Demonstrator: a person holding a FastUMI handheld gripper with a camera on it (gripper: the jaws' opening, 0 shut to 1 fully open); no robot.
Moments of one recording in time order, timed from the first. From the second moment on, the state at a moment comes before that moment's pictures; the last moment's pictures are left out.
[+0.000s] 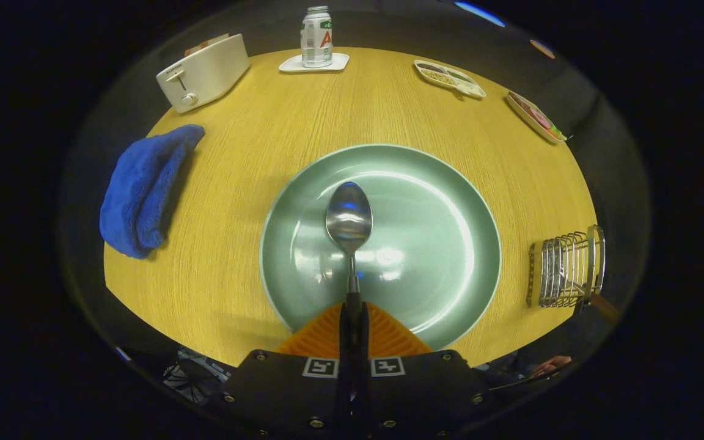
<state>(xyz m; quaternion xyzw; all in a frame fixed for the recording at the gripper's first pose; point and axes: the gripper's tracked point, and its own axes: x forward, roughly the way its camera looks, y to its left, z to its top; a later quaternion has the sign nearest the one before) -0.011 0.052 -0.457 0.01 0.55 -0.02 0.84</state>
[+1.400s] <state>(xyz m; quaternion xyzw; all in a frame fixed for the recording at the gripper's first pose) -0.059 -0.128 -0.333 0.15 0.49 -0.30 0.80</state>
